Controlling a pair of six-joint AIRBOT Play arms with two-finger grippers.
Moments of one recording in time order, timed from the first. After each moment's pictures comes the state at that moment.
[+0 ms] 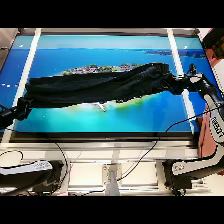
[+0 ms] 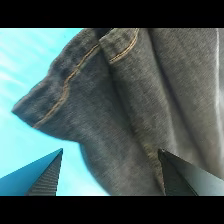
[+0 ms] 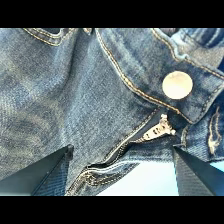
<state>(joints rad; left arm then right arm) 0.79 -1.45 0.76 0.40 -0.71 -0.88 -0.24 -1.62 1.22 -1.05 0.74 1.66</state>
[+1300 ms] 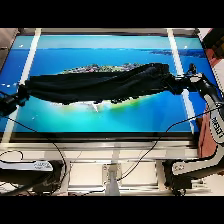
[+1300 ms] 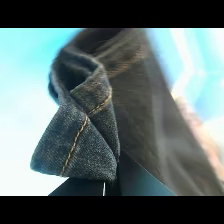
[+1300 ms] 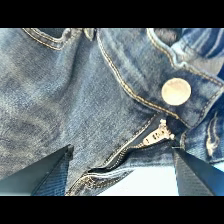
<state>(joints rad) 0.65 -1.56 0.97 0.22 -0.61 -0.80 -0.24 -1.61 1.22 -1.05 0.74 1.66</state>
